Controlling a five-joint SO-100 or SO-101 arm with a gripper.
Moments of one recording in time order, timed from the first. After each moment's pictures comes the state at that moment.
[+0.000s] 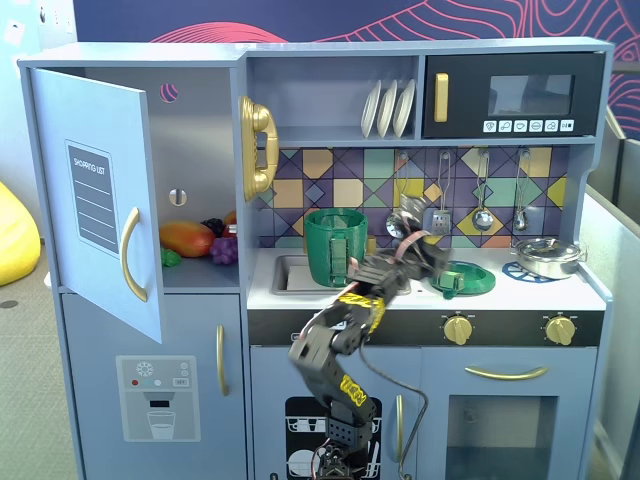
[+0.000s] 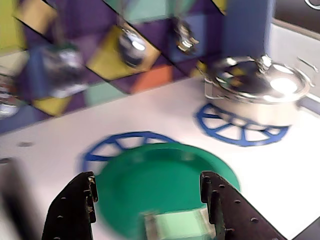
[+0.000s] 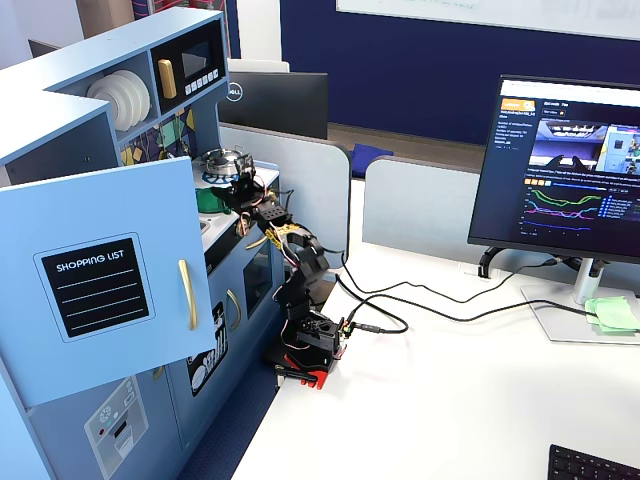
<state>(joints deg) 31.6 128.1 110.2 16.3 -93.0</state>
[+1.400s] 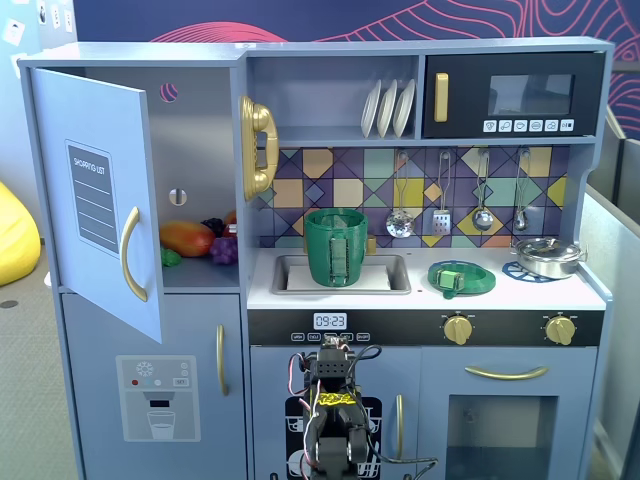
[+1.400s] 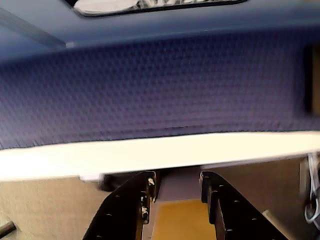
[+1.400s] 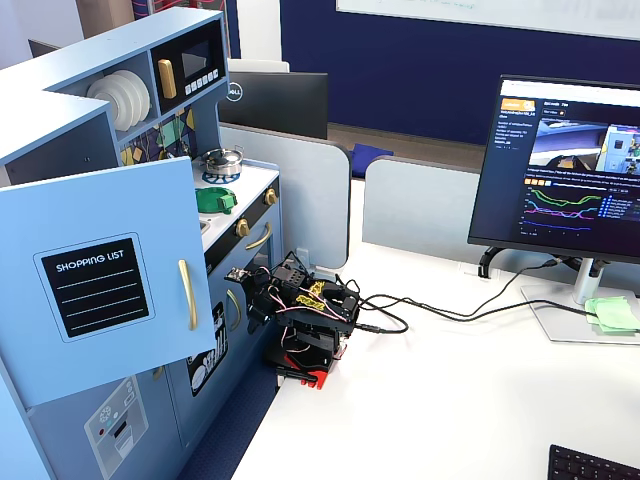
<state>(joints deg) -2.0 182.5 171.7 77.4 -90.3</state>
